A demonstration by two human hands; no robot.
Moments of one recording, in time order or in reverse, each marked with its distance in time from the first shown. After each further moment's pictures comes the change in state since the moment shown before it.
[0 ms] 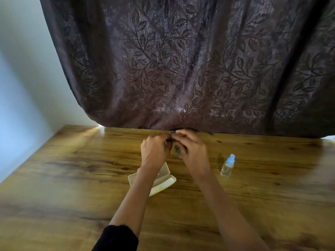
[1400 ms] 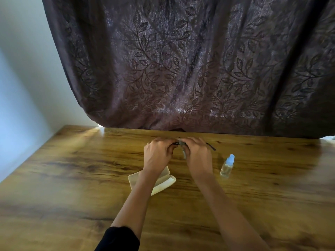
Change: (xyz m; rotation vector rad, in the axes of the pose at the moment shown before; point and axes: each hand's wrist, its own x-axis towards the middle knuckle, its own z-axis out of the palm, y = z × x) left_hand -0.011 -0.003 0.006 -0.072 0.034 0.149; right_hand -0.007 -0.004 -0.004 -0.214 -0.046 0.151
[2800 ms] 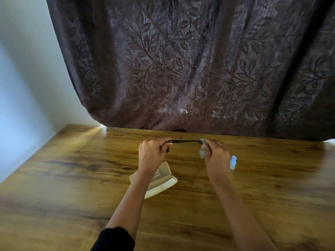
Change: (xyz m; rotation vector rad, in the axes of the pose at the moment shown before) left_hand 0.002 -0.018 -0.006 -0.141 0.120 0.020; right_hand -0.002 0.041 -0.011 -0.007 0.094 0.166
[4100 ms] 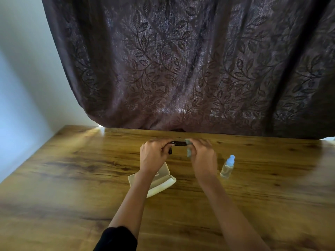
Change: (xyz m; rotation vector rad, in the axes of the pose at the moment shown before) left_hand -0.002 0.006 0.004 0.076 0.013 0.007; right_hand -0.004 -0.024 0.010 0.054 -0.027 -0.122
